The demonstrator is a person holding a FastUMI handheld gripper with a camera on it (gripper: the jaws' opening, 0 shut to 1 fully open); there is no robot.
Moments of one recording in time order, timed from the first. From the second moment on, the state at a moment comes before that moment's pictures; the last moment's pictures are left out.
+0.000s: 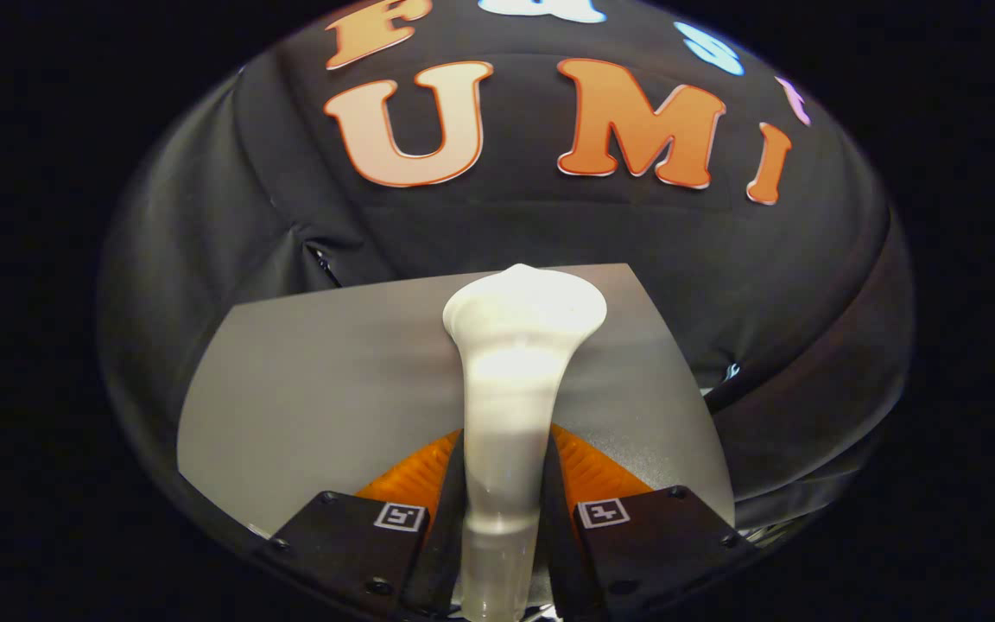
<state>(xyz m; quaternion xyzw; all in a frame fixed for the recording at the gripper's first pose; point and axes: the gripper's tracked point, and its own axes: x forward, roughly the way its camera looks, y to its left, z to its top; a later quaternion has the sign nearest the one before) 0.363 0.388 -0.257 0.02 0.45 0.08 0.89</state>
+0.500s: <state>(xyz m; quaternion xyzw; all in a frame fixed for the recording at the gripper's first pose) 0.353 0.404 -0.215 0.04 0.35 0.17 0.92</state>
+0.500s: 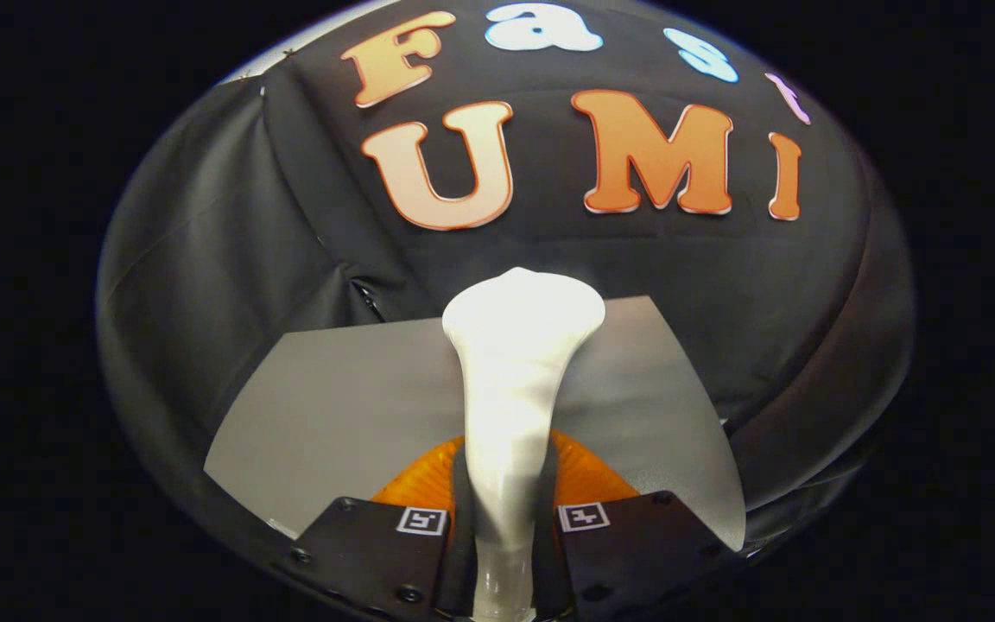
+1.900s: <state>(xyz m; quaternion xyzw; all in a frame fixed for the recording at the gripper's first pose) 0.100 0.130 -0.029 0.04 -0.01 0.23 0.97</state>
